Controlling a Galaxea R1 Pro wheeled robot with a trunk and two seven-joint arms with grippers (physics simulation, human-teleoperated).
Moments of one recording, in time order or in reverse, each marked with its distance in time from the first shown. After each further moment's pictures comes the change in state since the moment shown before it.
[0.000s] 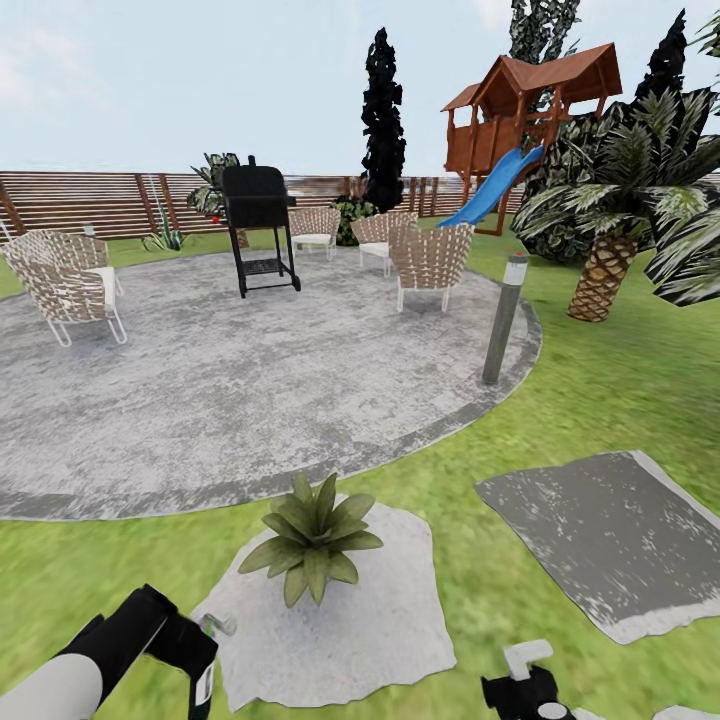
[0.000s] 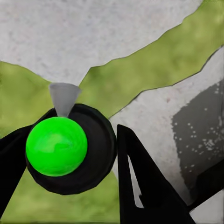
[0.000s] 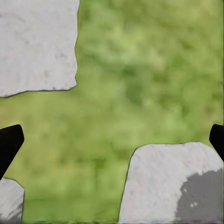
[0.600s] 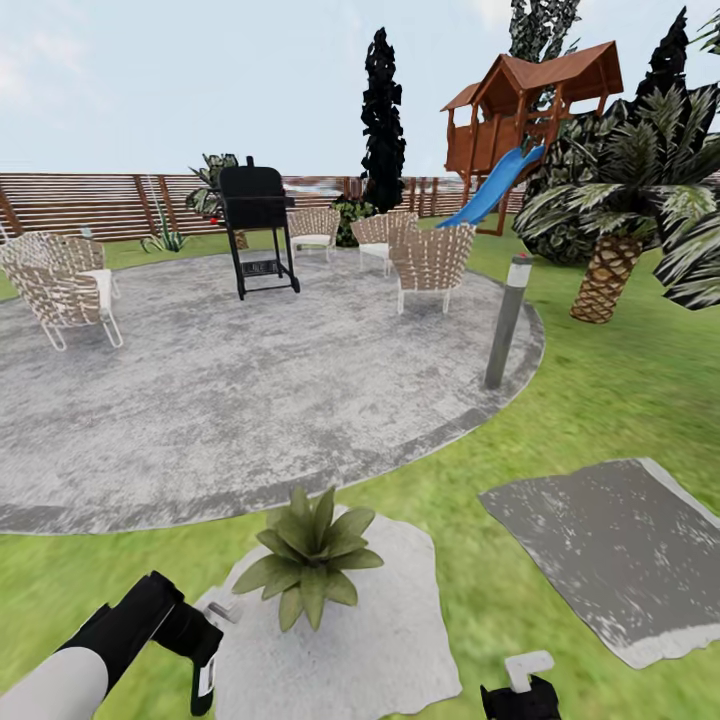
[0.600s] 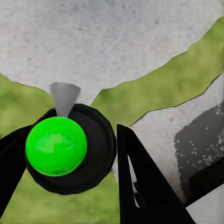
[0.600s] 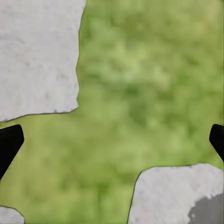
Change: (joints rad) left arm 0.000 -0.008 -0.002 -0.079 -0.001 0.113 -0.005; right arm 0.001 -0.004 0.000 0.065 -0.015 -0.079 -0.011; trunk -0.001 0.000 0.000
